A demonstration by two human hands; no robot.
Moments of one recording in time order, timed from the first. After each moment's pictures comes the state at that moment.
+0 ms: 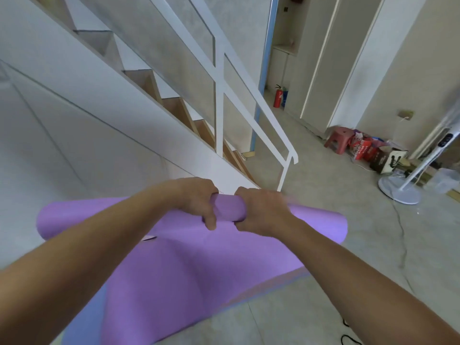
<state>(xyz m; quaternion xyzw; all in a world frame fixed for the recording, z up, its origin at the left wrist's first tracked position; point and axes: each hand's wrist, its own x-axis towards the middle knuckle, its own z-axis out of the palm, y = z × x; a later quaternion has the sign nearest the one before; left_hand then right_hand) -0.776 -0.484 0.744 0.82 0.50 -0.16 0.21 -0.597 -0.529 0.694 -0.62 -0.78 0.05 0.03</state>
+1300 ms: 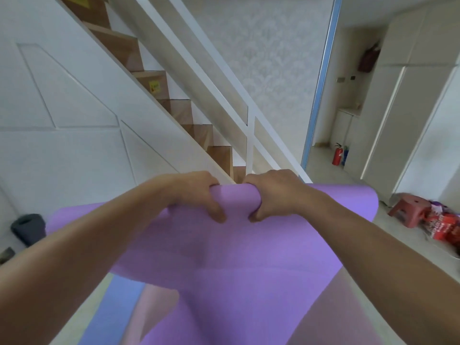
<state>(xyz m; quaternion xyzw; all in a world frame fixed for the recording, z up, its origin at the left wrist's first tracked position) -0.662 -0.602 0.875 0.72 0.66 0.04 0.19 -0.451 -0.550 0.851 -0.40 -0.91 -0.03 0.06</state>
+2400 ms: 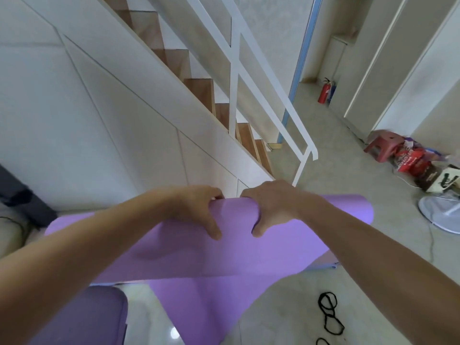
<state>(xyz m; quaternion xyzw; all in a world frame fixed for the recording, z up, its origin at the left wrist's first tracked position) -0.641 -0.613 0.719 0.72 0.60 -0.10 0.33 -0.423 -0.577 0.708 -0.42 -0.89 0.14 -0.14</state>
